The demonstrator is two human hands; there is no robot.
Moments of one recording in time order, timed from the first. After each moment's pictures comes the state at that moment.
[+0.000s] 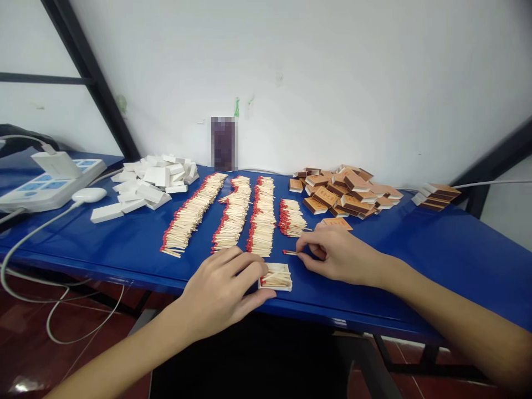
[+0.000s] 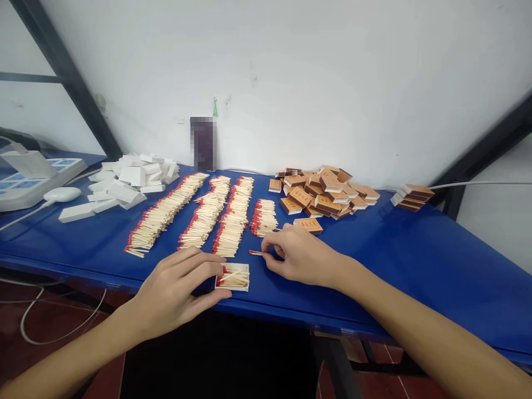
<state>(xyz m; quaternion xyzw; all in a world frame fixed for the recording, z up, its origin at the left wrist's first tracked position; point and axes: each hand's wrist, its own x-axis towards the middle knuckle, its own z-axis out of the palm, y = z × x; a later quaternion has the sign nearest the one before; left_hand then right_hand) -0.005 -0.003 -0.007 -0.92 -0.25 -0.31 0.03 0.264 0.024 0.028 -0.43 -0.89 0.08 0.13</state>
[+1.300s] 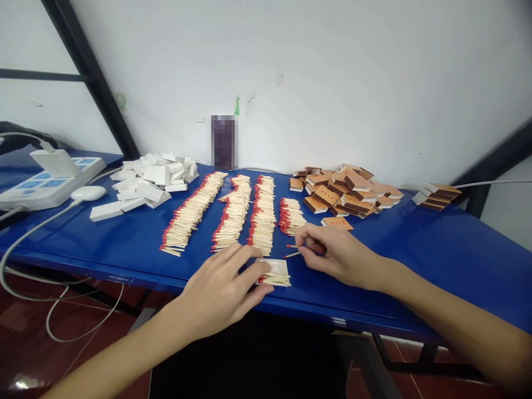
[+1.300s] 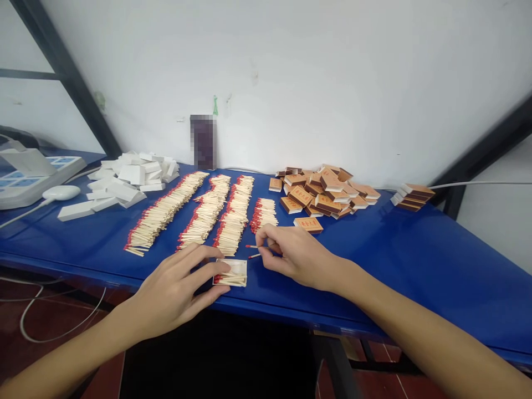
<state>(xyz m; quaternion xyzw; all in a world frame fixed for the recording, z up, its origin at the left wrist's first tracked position) -0.006 -0.003 -0.006 -0.92 -0.27 -0.28 0.05 0.261 0.020 0.027 -0.38 -0.89 0.14 0.21</state>
